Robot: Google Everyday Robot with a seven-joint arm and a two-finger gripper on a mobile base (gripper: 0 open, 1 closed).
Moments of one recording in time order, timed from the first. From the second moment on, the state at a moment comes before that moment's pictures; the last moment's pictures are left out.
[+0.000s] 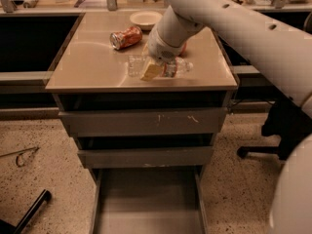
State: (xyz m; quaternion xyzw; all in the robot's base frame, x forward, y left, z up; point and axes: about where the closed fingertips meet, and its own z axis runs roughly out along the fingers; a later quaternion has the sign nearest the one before) arm 0.664 0.025 0.856 -0.72 0.63 0.06 0.27
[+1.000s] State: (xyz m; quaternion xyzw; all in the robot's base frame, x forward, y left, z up) arm 0.595 0.020 0.797 -0.70 0.64 0.13 0.28
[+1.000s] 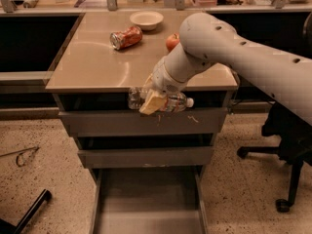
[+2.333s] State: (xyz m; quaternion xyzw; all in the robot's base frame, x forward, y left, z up) arm 0.513 0.033 0.685 -0.67 0.65 0.19 0.30
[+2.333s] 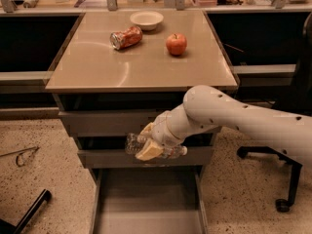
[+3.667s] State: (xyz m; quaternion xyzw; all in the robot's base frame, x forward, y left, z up) arm 0.513 0.074 0.525 -0.59 0.65 0.23 0.41
